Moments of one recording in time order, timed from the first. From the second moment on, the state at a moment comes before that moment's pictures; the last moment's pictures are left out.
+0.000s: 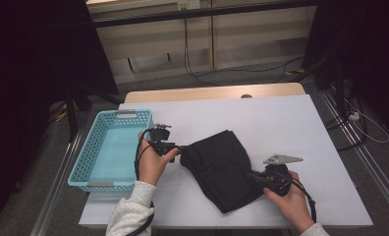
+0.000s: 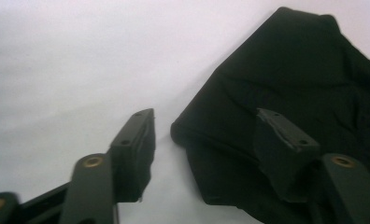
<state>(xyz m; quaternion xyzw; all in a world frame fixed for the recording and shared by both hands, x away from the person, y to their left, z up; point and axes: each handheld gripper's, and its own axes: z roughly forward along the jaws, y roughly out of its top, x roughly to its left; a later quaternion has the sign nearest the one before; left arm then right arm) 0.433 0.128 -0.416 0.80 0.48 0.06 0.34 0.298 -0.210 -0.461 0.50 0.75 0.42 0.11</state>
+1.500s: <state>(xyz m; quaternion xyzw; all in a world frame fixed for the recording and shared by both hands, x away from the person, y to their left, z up) 0.448 0.102 -0.436 0.81 0.50 0.01 0.31 0.291 -0.212 -0.455 0.50 0.75 0.41 0.17</state>
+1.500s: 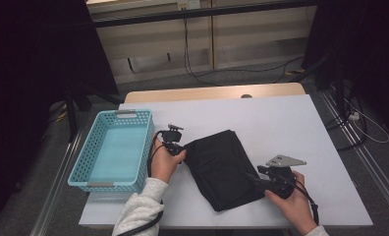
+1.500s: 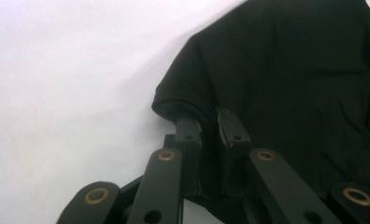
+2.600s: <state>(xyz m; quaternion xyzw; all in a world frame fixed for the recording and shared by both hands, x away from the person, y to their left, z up) 0.454 0.115 -0.427 0.80 0.51 0.06 0.30 0.307 -0.184 -0.460 0.51 0.75 0.40 0.12</state>
